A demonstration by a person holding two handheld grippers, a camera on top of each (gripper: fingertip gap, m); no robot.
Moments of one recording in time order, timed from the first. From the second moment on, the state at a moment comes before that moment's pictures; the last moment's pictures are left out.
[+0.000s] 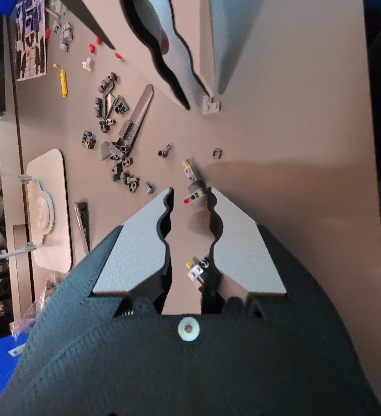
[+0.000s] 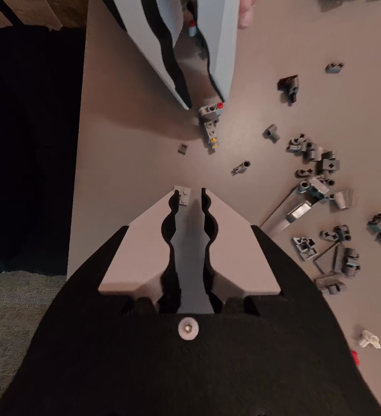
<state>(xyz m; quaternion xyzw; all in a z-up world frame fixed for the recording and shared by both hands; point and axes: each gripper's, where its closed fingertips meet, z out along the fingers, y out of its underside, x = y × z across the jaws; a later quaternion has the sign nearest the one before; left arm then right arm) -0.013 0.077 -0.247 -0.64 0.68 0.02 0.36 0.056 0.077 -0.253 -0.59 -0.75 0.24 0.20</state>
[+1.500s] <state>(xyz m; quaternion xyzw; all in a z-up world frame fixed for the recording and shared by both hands) -0.107 0.104 -0.205 -0.71 0.55 0.10 0.42 -0.048 0.141 -0.232 -0.56 -0.75 0.19 0.29</state>
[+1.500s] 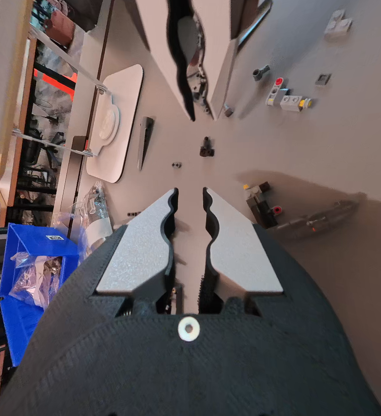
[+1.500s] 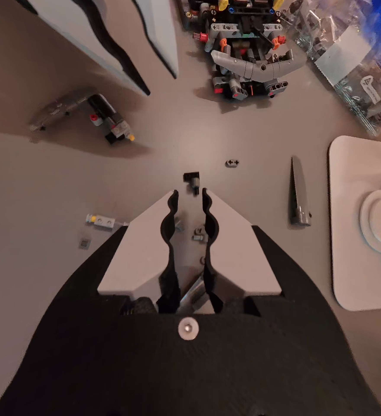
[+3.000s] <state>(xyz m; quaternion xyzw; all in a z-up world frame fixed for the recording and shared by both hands) -0.032 0.068 -0.225 -0.65 0.64 0.06 0.40 0.030 0.029 -0.232 -0.54 -0.79 0.19 0.23</state>
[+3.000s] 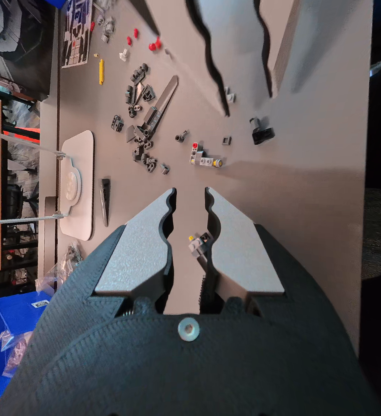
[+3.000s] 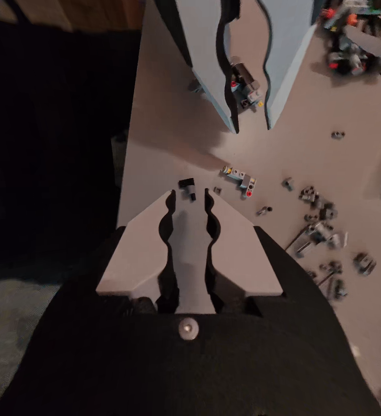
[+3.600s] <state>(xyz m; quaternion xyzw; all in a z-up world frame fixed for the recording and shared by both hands) -0.035 0.090 -0.236 -0.64 0.67 0.05 0.37 0.015 0.023 -0.263 -0.72 -0.59 0.21 0.30</state>
